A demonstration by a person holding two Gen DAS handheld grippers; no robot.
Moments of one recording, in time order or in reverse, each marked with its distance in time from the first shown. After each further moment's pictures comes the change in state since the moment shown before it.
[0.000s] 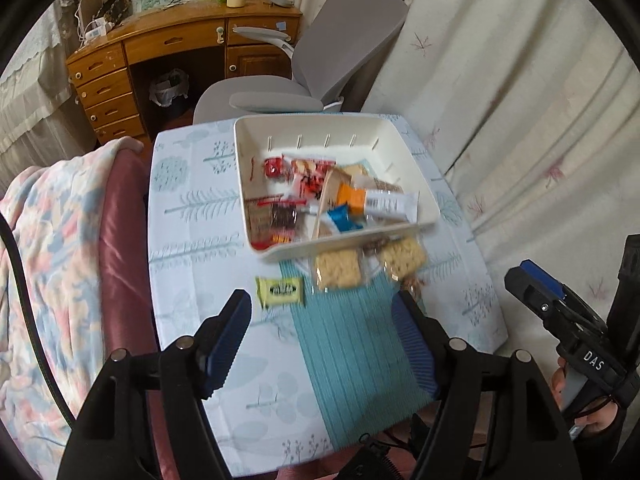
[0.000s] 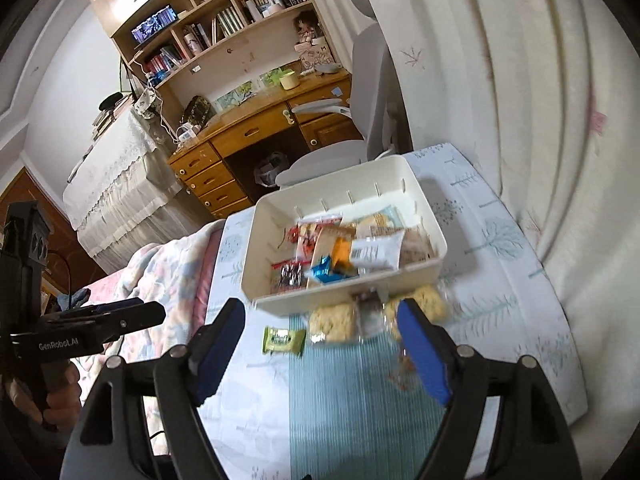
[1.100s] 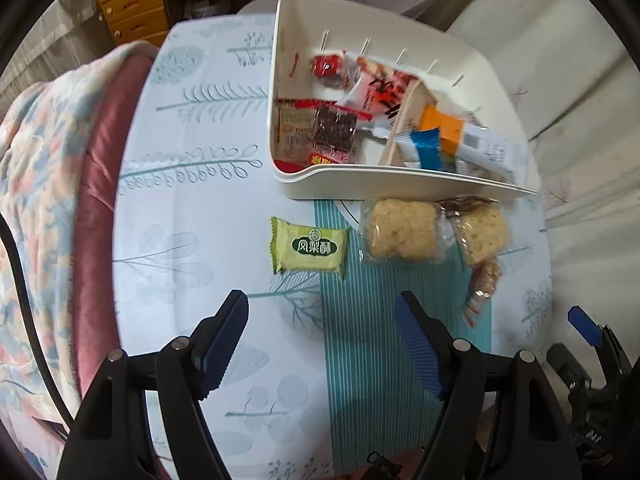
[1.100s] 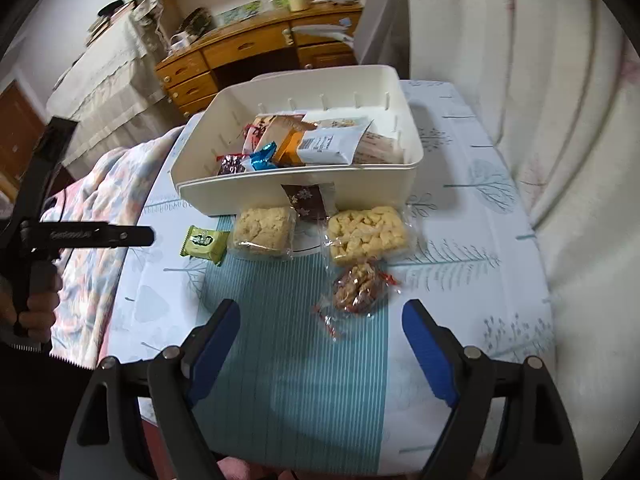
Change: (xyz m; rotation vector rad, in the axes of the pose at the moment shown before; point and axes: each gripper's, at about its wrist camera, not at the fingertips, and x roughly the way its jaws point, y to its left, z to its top) left arm 0.167 0.043 -0.020 -0.195 0.211 0.088; right arm 0.086 -0.060 -0.047 -0.218 0.252 -0.080
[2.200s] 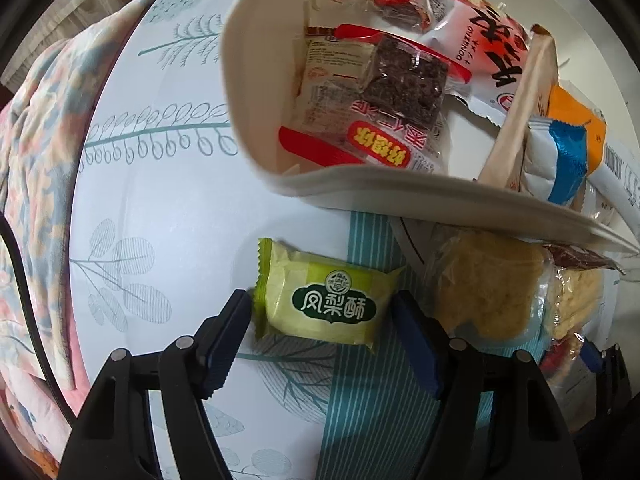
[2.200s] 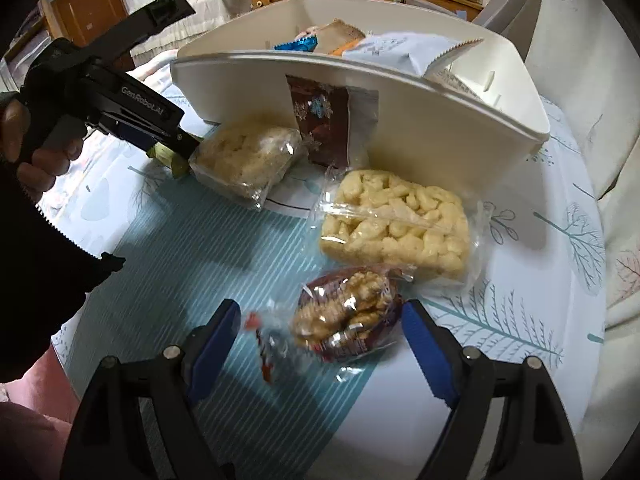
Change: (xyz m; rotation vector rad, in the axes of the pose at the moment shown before) left arm 0.120 -0.012 0.034 -0.132 0.119 0.182; right arm 0.115 -0.027 -0.008 -0.408 0.086 0.110
